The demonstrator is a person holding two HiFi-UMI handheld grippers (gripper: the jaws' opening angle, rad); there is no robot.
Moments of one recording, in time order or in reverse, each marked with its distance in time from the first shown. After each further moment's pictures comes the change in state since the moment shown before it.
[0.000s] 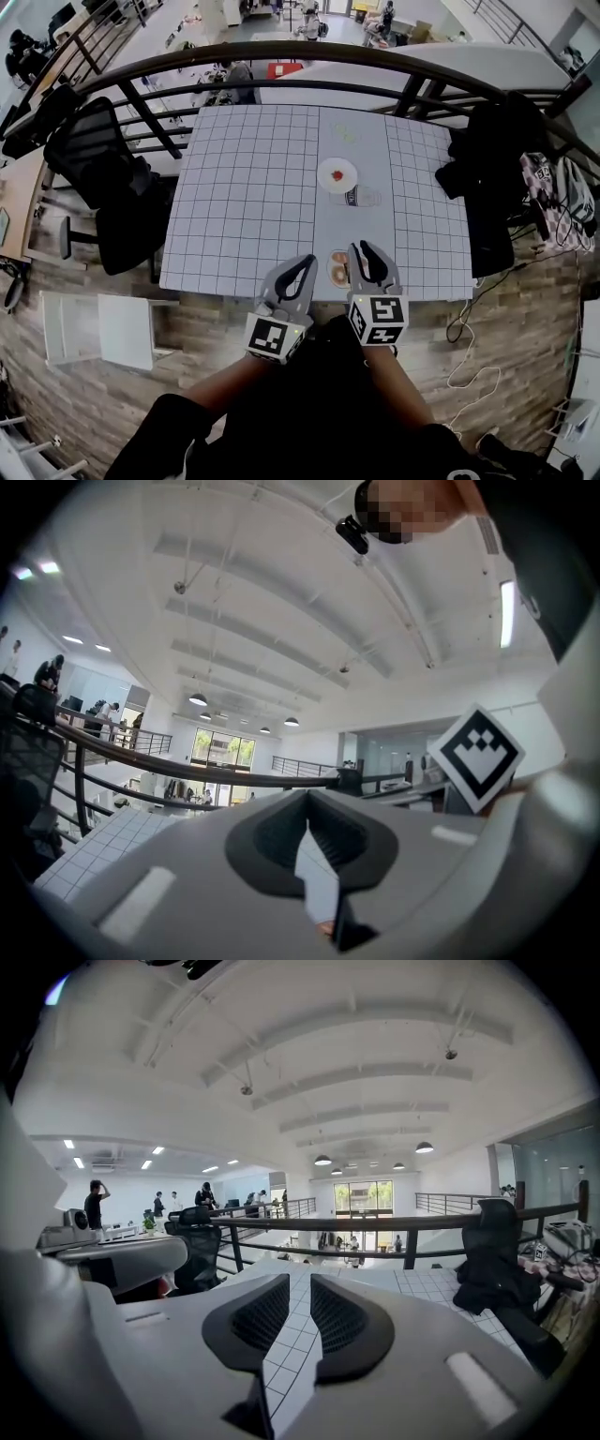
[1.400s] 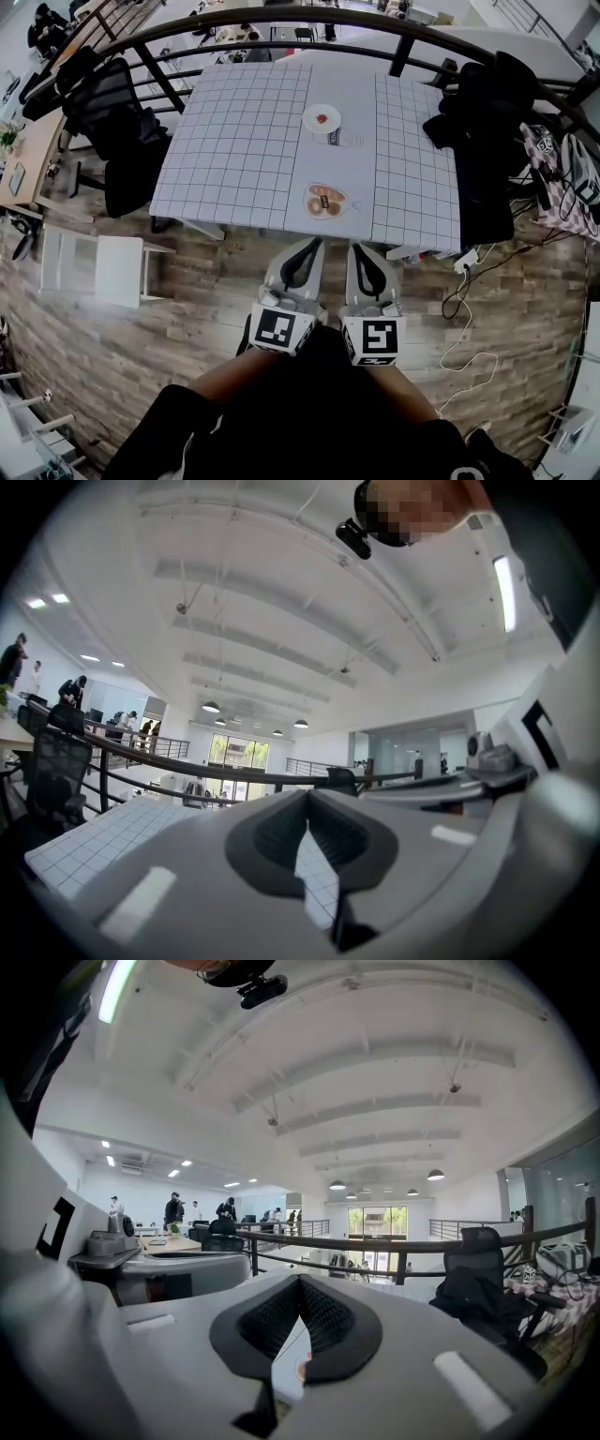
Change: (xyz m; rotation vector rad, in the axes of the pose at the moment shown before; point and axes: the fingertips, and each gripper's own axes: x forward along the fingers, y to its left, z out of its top) left arm -0.081 -0.212 -0.009 0.024 -0.027 0.114; right arm -0.243 -0.021 -0.043 -0.078 -0.154 0.074
